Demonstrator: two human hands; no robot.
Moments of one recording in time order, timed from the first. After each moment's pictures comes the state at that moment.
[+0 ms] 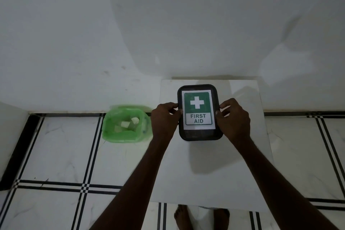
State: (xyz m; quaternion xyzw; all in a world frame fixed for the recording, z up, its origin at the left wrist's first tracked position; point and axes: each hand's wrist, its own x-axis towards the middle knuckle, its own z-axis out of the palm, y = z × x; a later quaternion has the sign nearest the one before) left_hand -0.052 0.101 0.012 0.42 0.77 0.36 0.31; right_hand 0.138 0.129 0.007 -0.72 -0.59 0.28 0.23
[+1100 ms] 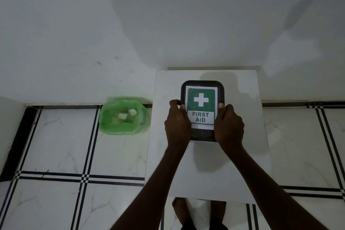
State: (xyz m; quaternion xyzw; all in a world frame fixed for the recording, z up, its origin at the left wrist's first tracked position) left_hand 0.010 0.086 -0.015 0.44 0.81 0.30 0.23; right_hand 0.134 0.108 -0.034 -0.76 -0.57 0.22 0.23
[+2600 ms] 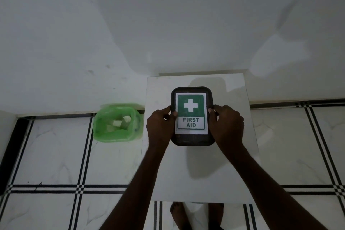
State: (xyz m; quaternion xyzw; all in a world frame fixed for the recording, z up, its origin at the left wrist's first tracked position) left_hand -0.018 0.089 0.004 0.44 0.80 0.29 0.29; right_hand 0.159 0.112 -0.004 -0.70 -0.66 0.15 0.25
